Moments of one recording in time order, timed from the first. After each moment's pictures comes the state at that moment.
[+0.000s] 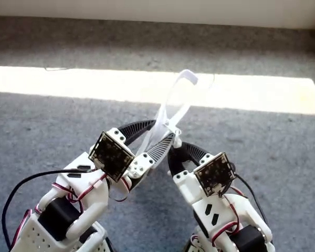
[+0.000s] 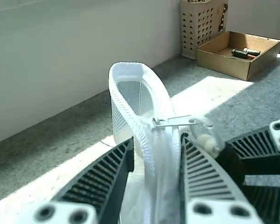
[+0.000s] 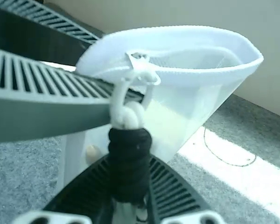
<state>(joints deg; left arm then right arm) 34.2 -79.8 56.7 45.0 -0.7 -29.5 -105.1 67.7 59.8 12.7</state>
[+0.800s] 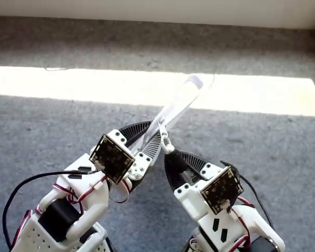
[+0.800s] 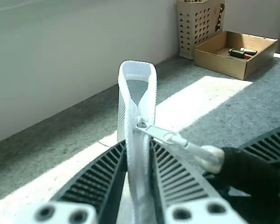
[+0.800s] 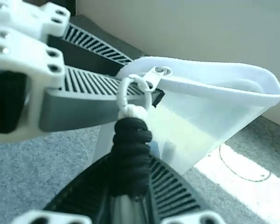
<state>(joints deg) 34.3 -80.5 57.5 44.9 -0.7 -35.6 -105.2 59.0 67.3 12.7</state>
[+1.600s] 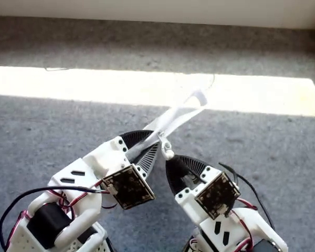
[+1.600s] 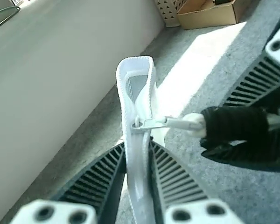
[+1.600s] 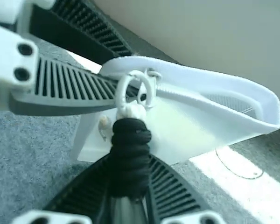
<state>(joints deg) 34.3 -79.9 50.4 58.5 -24.2 -35.9 -105.2 56.8 71.7 16.8</state>
